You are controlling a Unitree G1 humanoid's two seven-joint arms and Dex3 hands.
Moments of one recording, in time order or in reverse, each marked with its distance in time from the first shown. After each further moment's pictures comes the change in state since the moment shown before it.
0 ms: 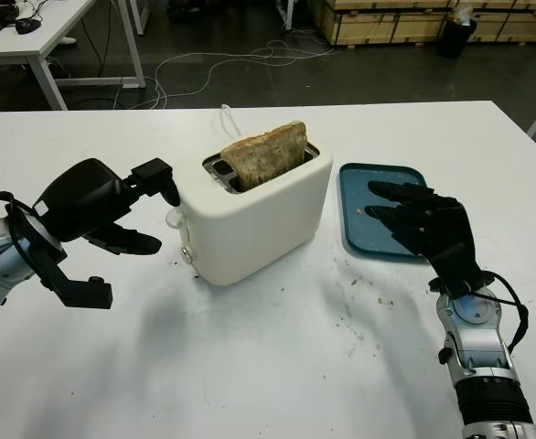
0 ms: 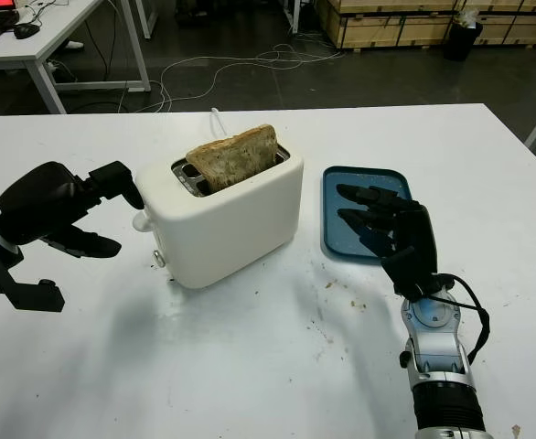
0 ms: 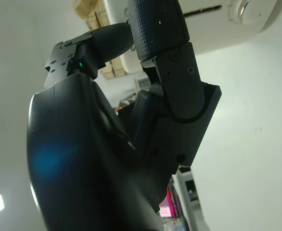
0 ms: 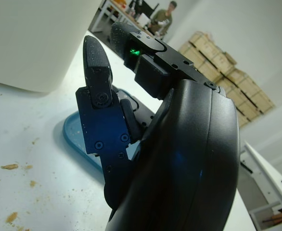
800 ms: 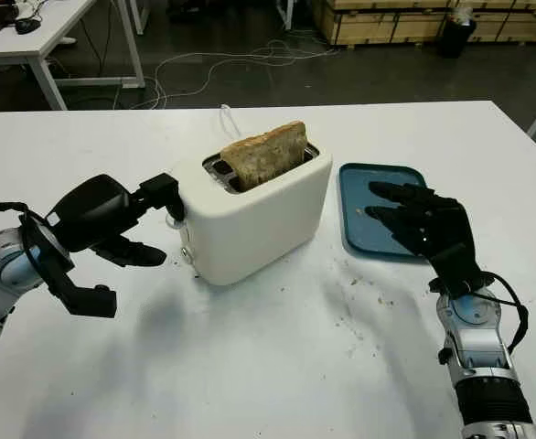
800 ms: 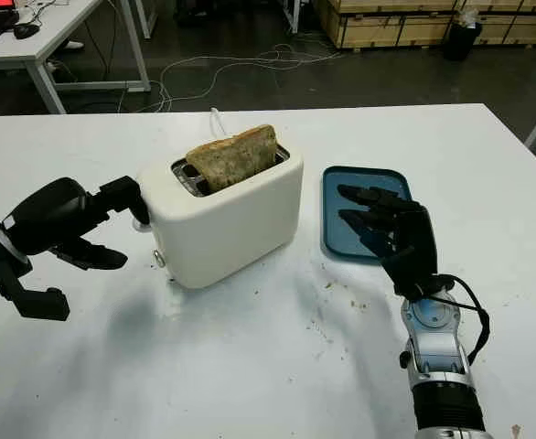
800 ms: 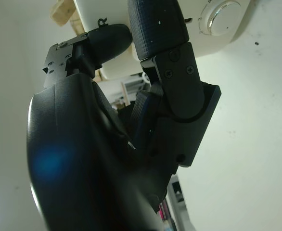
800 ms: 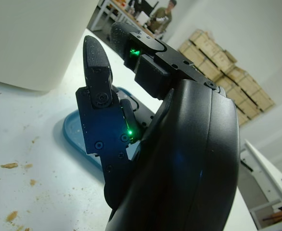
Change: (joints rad) left arm 0.013 -0.002 -0.036 0.034 -0.015 0.016 -0.030; right arm 0.000 0.000 0.000 0.006 0.001 0.000 -0.001
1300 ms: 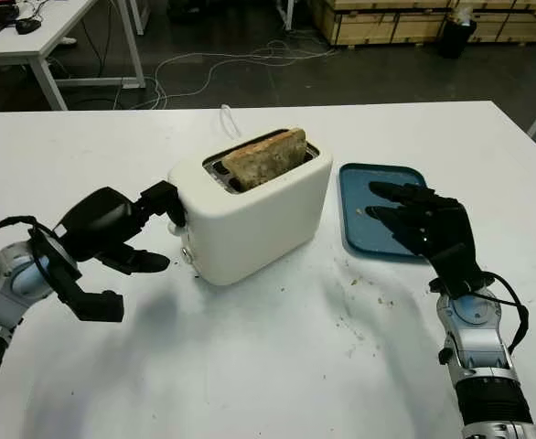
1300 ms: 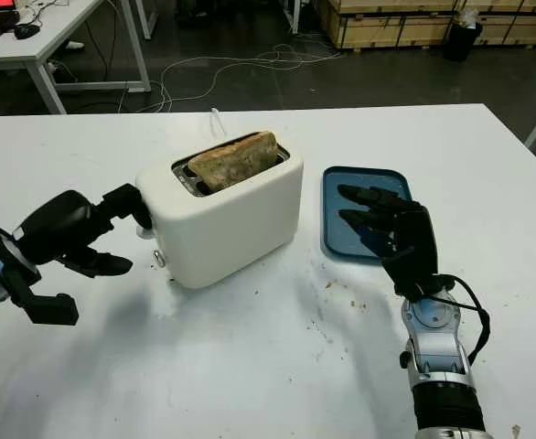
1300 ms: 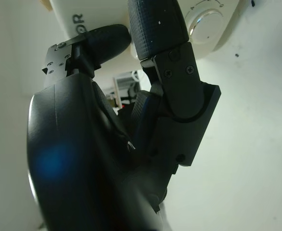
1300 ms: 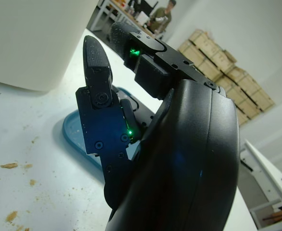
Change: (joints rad) left arm 0.020 -0.052 -0.038 0.099 0.011 0.005 0.092; right arm 0.001 0.000 -0.003 0.000 0.002 0.000 0.000
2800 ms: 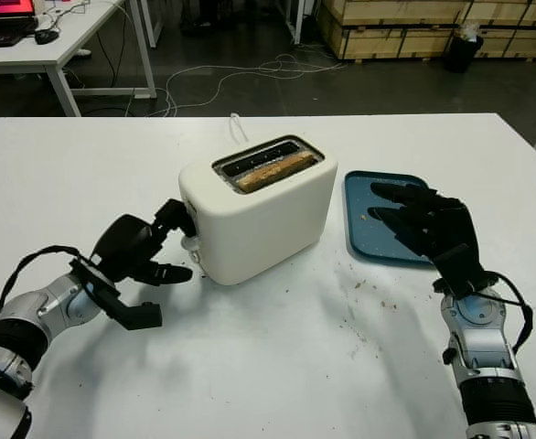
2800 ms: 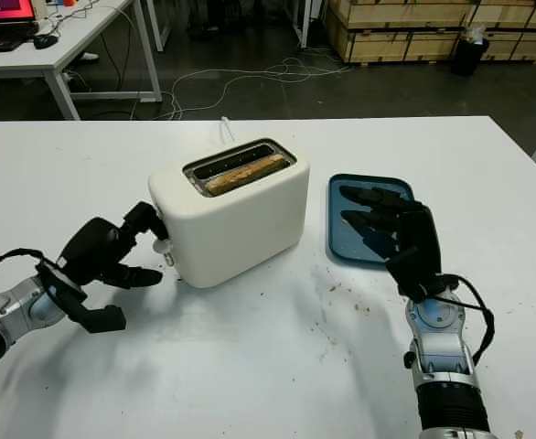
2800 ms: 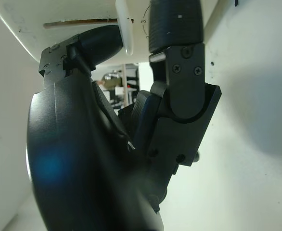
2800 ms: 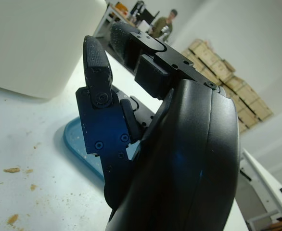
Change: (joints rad) left arm -0.159 -0.079 -0.403 0.438 0.150 0.080 0.578; right arm 0.001 -0.015 -0.004 0.001 -0.001 0.000 0.018
